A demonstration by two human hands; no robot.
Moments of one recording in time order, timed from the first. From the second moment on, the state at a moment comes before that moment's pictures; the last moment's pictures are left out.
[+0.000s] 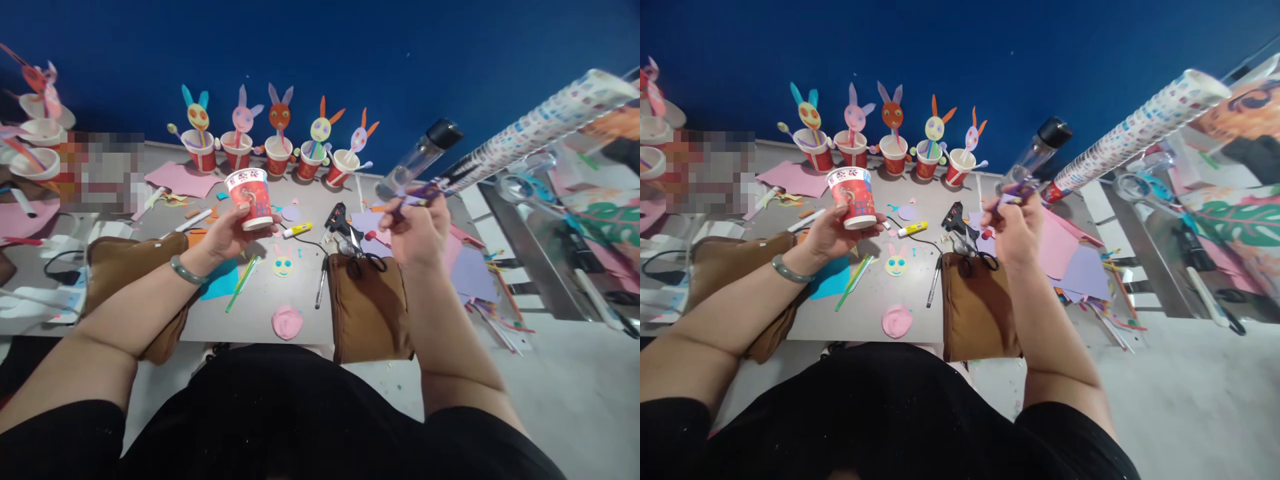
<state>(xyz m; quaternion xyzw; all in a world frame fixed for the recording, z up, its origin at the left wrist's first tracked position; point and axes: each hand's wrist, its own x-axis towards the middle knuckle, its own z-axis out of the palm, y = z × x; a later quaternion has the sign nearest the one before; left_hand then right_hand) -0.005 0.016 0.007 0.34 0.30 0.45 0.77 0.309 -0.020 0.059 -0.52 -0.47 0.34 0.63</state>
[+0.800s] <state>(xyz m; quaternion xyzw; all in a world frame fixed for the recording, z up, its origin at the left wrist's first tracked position) -0.001 0.015 0.000 0.27 0.37 0.47 0.75 0.354 -0.080 0.033 -0.76 -0.58 0.14 0.26</state>
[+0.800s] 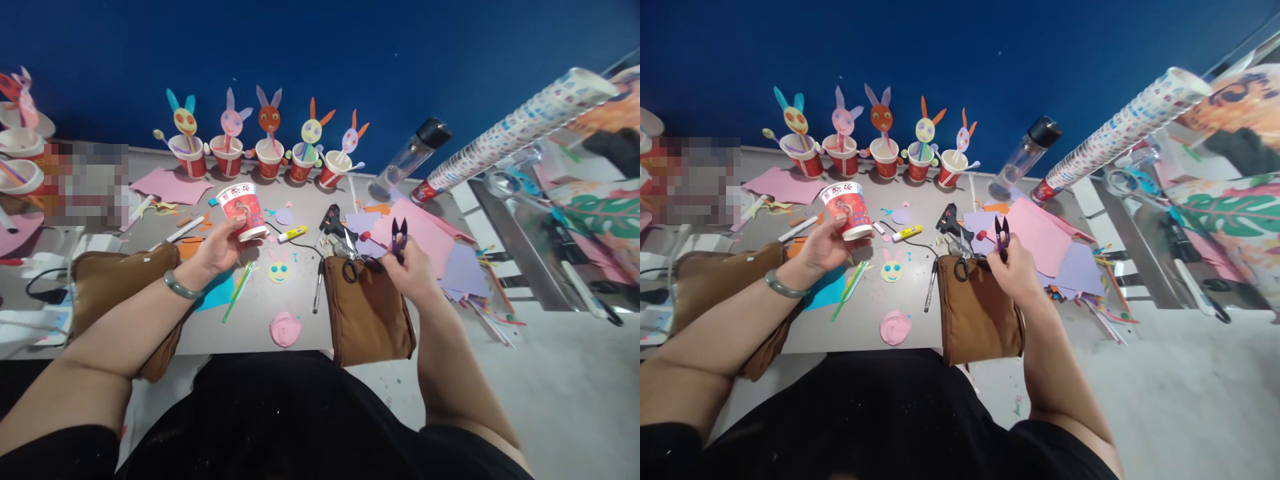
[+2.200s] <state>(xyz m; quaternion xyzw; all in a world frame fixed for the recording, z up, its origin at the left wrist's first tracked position) 0.023 0.037 0.026 0.21 0.35 0.45 0.79 0.337 -0.051 0.052 -0.79 -0.60 -0.02 0.08</state>
